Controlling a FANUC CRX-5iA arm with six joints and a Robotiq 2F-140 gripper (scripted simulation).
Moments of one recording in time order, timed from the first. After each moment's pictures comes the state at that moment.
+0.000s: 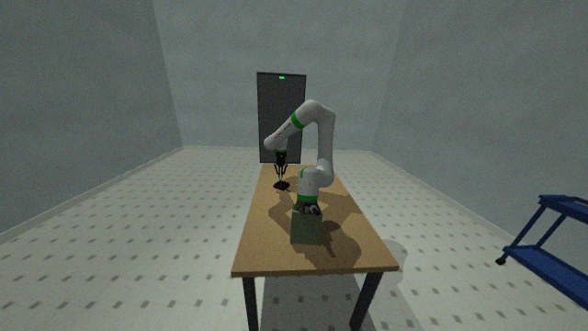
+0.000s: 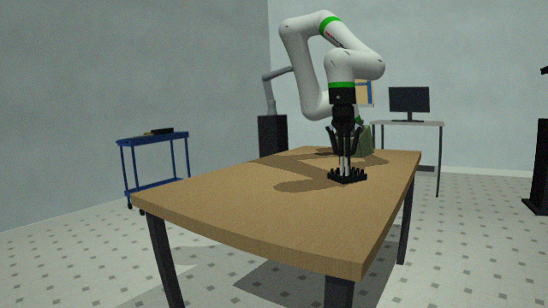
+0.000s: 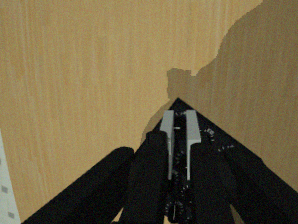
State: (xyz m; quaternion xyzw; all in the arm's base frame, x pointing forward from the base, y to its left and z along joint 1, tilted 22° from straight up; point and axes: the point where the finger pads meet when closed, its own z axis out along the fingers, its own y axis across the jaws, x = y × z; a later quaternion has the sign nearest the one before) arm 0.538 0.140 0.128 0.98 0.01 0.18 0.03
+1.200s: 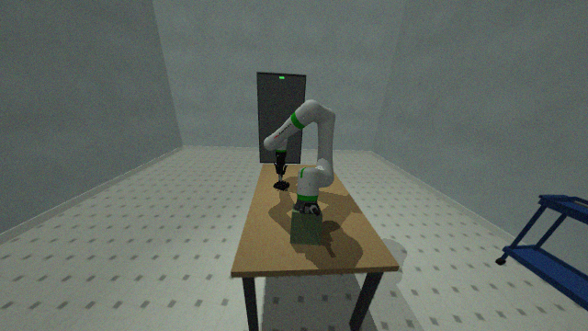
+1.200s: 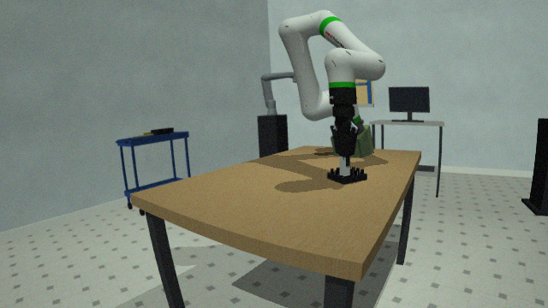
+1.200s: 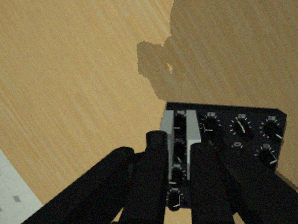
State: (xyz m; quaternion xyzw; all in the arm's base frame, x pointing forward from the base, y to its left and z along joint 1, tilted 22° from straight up) arm 0.538 0.140 0.128 0.94 -0.27 0.19 -0.02
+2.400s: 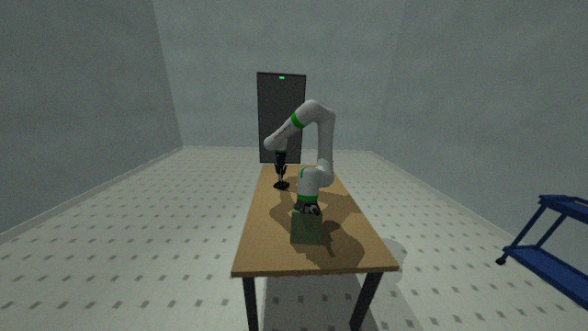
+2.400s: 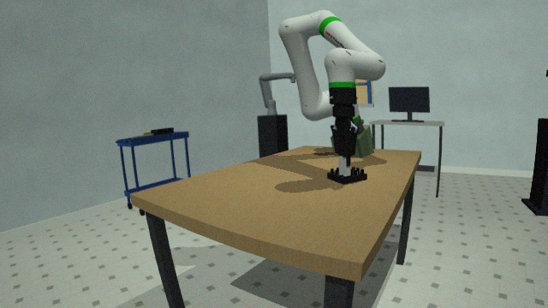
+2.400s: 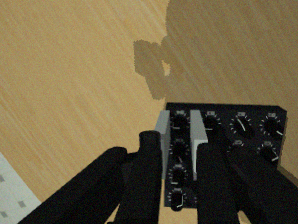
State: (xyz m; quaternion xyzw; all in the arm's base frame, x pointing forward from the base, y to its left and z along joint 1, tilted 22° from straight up) arm 0.538 0.140 0.128 0.94 -0.29 0.19 -0.03
